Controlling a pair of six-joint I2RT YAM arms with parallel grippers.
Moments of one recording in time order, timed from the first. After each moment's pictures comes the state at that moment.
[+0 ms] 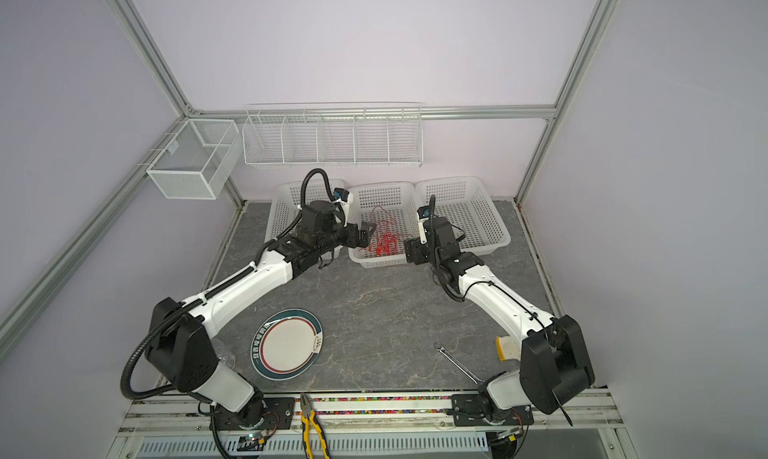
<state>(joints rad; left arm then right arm) -0.63 1.56 1.27 -0.16 -0.03 -0.24 0.48 1.45 1.07 -0.24 0.15 0.11</state>
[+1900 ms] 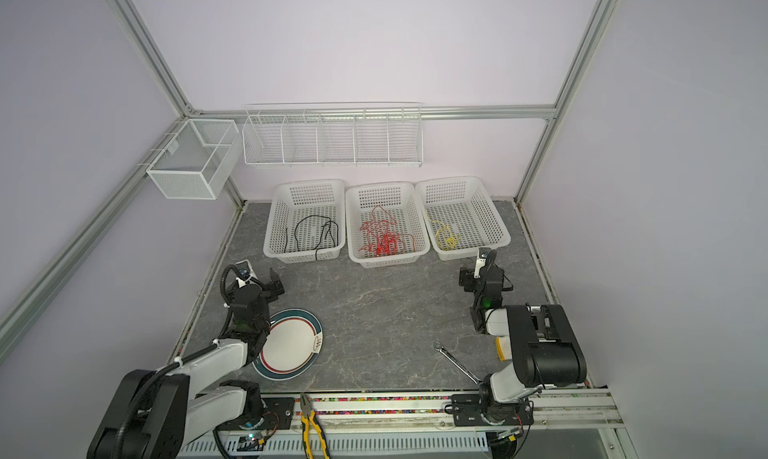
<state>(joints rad) -0.15 1.21 0.22 0.73 -0.49 -0.11 0.03 1.53 0.37 0.76 0.14 -0.01</state>
